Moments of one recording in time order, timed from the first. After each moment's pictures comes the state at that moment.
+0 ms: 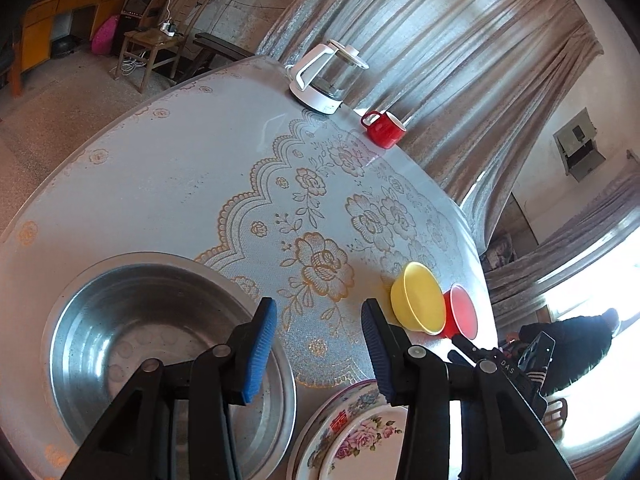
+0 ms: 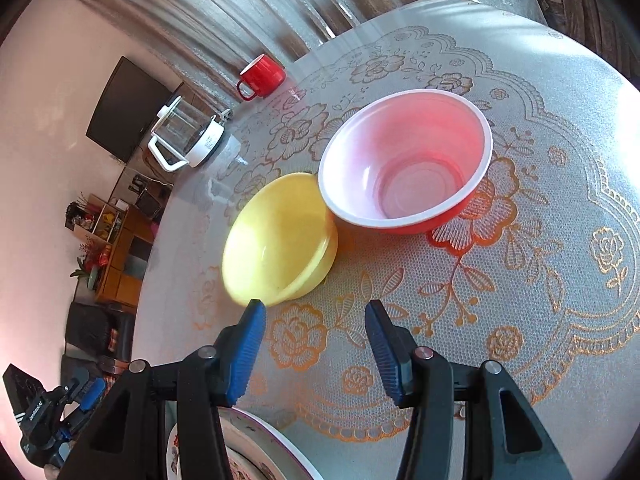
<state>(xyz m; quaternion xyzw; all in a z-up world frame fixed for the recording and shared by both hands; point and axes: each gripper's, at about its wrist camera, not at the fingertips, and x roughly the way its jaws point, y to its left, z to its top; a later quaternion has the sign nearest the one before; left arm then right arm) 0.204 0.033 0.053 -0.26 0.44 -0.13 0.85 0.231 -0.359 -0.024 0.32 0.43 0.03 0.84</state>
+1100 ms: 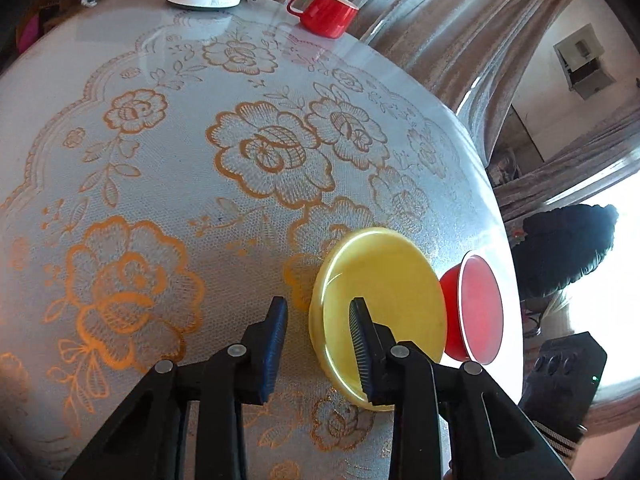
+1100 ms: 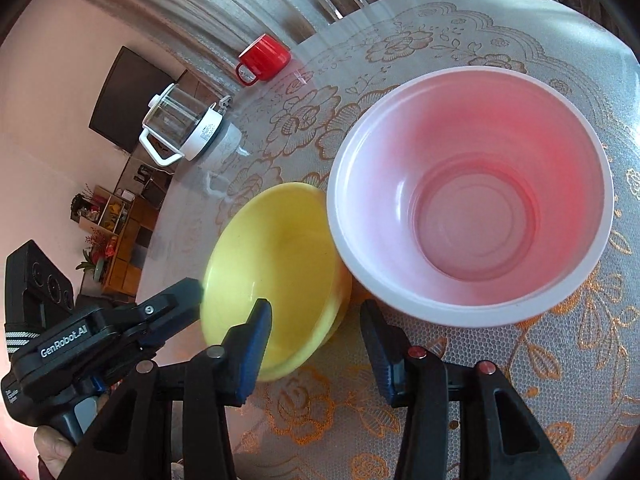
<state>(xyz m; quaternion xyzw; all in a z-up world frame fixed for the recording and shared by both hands) 0.339 -0.158 -0.025 -0.17 0.56 -0.20 0.79 0.290 -0.358 -0.056 0.32 0.45 0.06 0.83</state>
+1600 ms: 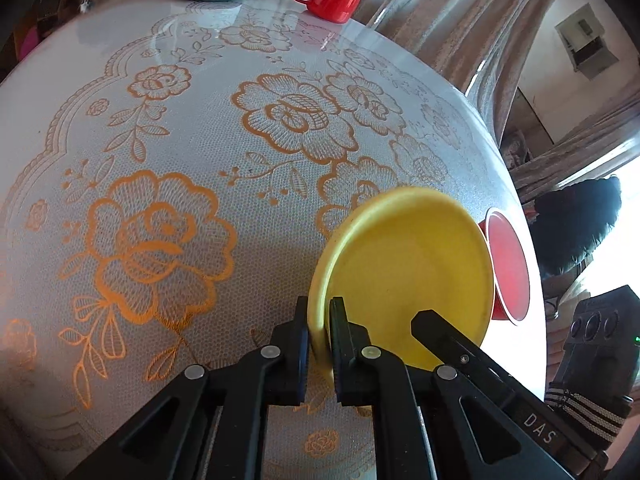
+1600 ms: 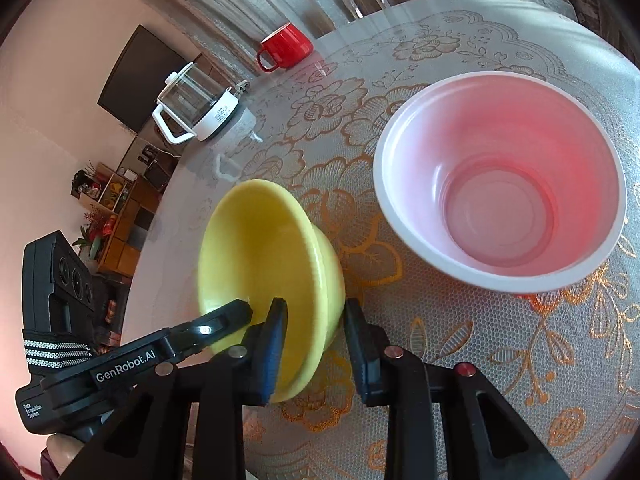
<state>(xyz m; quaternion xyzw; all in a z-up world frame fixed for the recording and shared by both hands) 0.307 -0.143 -0.034 -0.14 0.56 -0.18 0.79 0.286 -0.337 -0.050 0.29 0.46 0.08 0.84</state>
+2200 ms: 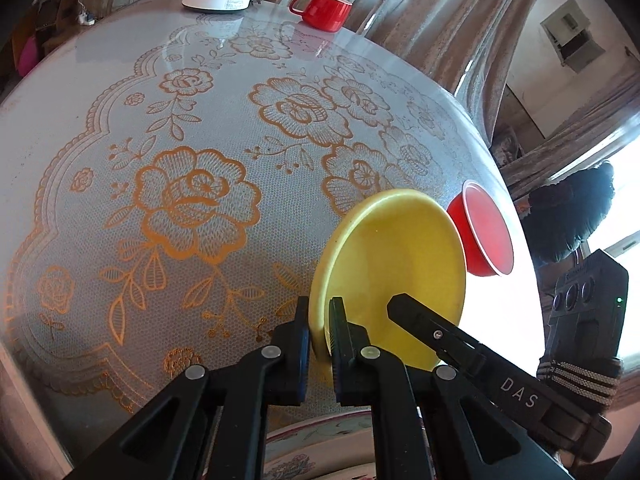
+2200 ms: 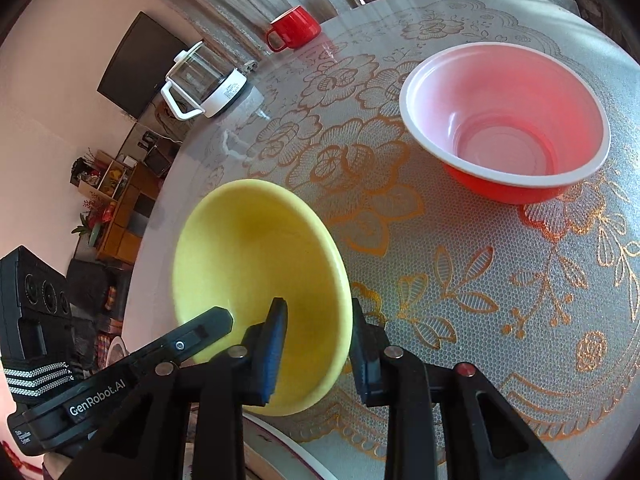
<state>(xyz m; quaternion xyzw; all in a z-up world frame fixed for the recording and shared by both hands) 0.269 -0.122 -0.023 -0.13 0.55 -0.19 0.80 0.266 -0.312 -0.048 0.28 0.48 0.08 0.83</state>
